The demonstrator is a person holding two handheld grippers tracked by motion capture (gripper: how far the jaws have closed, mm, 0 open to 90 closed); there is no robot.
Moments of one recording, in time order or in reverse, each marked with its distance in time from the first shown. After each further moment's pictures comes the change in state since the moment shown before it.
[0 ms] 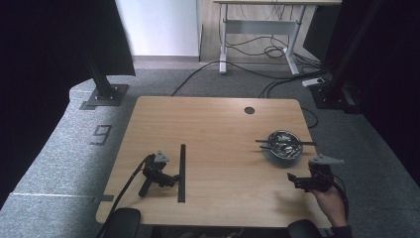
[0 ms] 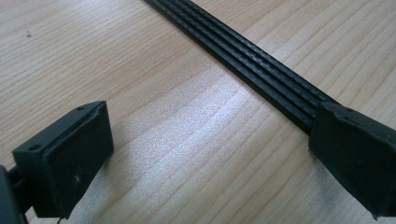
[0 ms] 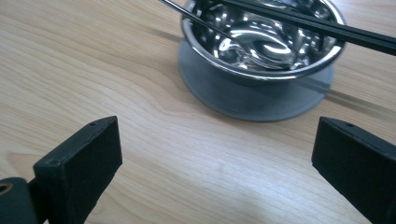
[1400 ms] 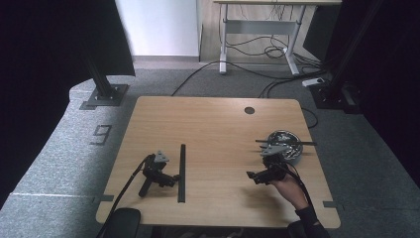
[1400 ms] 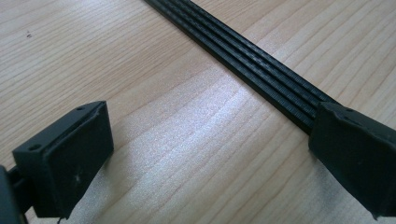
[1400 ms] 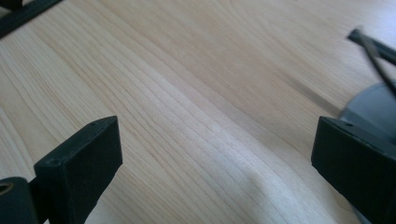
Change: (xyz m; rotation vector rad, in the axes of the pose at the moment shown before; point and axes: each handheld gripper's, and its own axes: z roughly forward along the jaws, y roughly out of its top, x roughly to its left) left arm 0.000 0.000 0.000 0.000 0.000 0.000; right arm 0.094 0.056 0.073 0.086 0.214 -0.223
